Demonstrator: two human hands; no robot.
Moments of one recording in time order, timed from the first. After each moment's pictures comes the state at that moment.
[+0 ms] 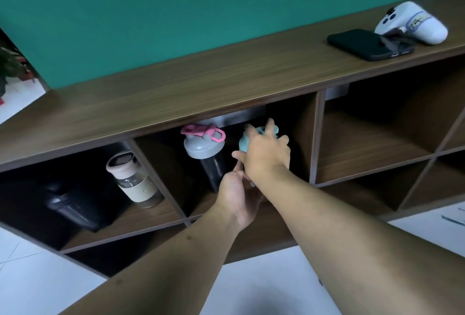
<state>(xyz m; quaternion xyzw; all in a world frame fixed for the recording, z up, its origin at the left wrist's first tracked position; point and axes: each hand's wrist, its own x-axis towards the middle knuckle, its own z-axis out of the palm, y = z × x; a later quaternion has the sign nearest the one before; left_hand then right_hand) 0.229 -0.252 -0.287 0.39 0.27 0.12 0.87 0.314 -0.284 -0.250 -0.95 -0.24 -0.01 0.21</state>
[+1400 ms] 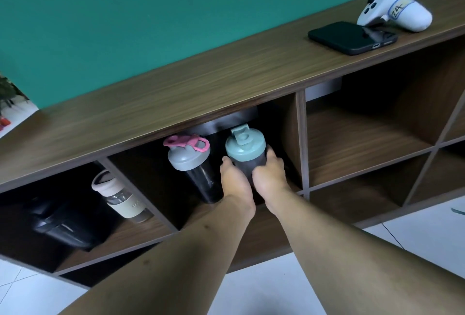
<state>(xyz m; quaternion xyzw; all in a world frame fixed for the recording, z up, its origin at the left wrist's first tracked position) 0.282 -0.273 -0.278 0.42 0.44 0.25 0.75 0.325 -0.311 -0.294 -0.72 -0.05 0.26 0.64</state>
